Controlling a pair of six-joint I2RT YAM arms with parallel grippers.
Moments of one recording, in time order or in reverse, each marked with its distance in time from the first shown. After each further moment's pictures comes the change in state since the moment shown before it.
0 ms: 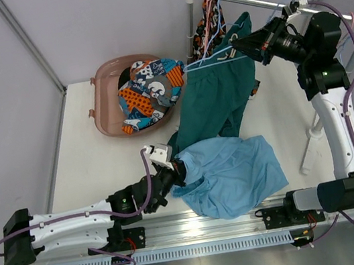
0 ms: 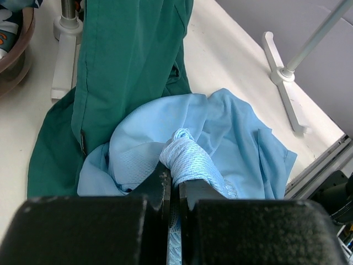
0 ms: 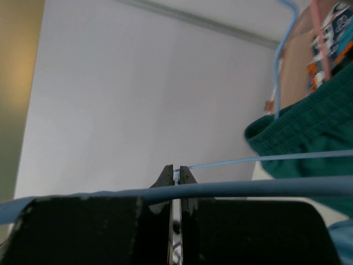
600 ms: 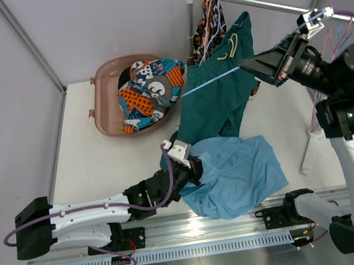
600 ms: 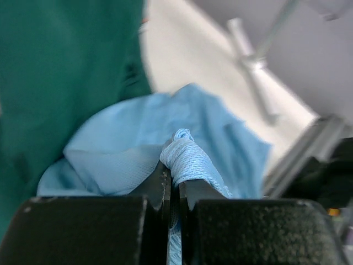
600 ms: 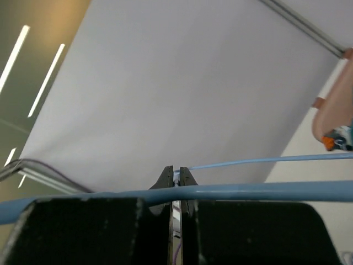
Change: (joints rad) left arm 0.002 0.188 0.048 0.161 0.133 0.031; right arm 0.071 -0.281 -0.086 0.031 -0.001 -0.011
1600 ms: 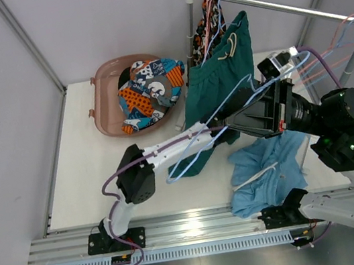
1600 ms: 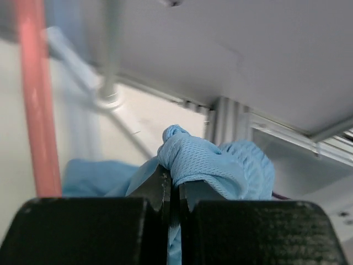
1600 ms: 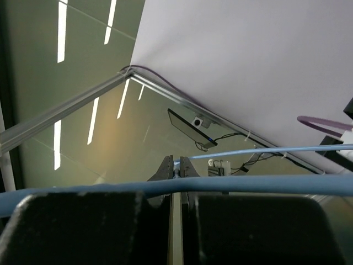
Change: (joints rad) left arm 0.158 1.050 1.450 -0.480 0.850 0.080; right arm 0.693 -0.177 -0.177 0.219 0.294 0.237
